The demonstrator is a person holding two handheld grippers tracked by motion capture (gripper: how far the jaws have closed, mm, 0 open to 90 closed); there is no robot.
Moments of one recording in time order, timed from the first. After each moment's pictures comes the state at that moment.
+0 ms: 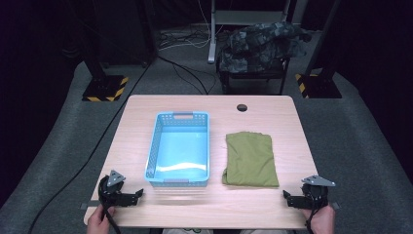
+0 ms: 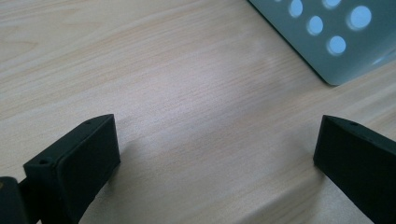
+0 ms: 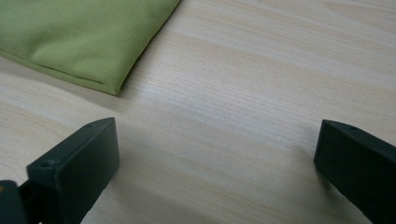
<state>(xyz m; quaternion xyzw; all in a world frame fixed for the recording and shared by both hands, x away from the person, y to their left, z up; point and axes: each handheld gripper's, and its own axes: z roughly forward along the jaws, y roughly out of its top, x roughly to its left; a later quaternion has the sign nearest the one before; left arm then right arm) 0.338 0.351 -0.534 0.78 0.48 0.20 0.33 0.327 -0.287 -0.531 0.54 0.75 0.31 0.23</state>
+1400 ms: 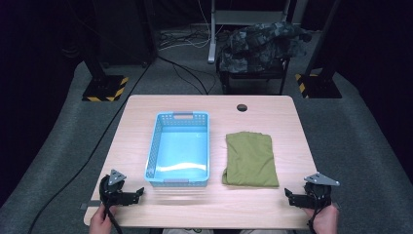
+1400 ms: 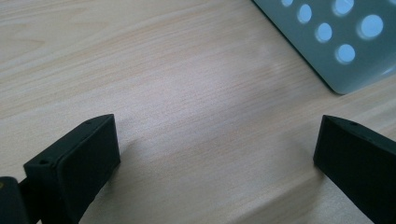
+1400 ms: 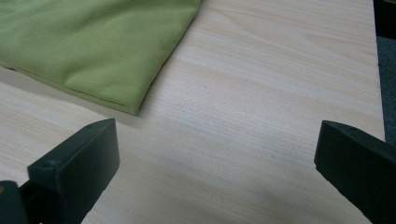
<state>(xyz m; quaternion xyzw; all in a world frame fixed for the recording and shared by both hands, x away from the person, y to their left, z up) 0.339 0.348 -0.534 0.77 0.50 0.21 0.33 0.320 -0.284 -0.508 0.54 0.74 0.32 0.24</state>
